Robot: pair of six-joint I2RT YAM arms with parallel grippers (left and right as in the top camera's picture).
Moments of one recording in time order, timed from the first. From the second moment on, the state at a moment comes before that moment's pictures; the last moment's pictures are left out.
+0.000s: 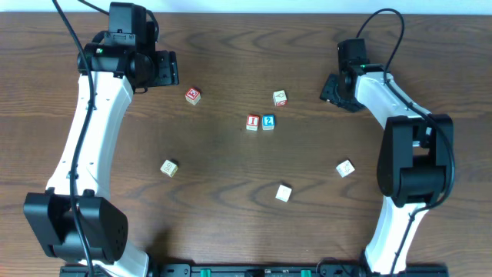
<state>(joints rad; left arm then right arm) -0.08 1.75 1.67 -0.97 0.04 -0.15 0.08 2.14 1.51 -0.60 0.08 0.51</state>
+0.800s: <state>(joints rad) -0.08 1.75 1.67 -0.97 0.04 -0.15 0.08 2.14 1.51 -0.59 0.09 0.46</state>
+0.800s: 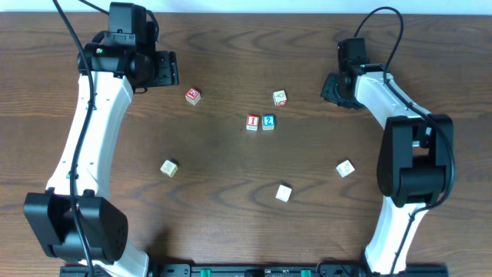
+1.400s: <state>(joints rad) 0.16 1.75 1.67 -1.09 0.00 -0.14 0.42 2.14 1.89 -0.99 0.01 0.39</state>
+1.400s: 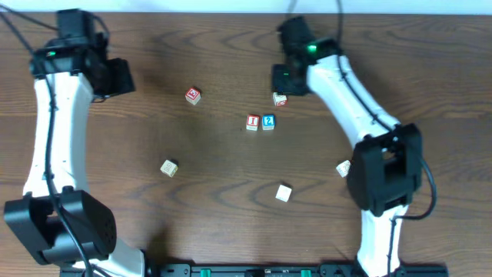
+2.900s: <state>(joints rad) 0.22 1.75 1.67 -1.07 0.12 -0.14 0.72 2.32 1.89 -0.93 0.16 0.72</state>
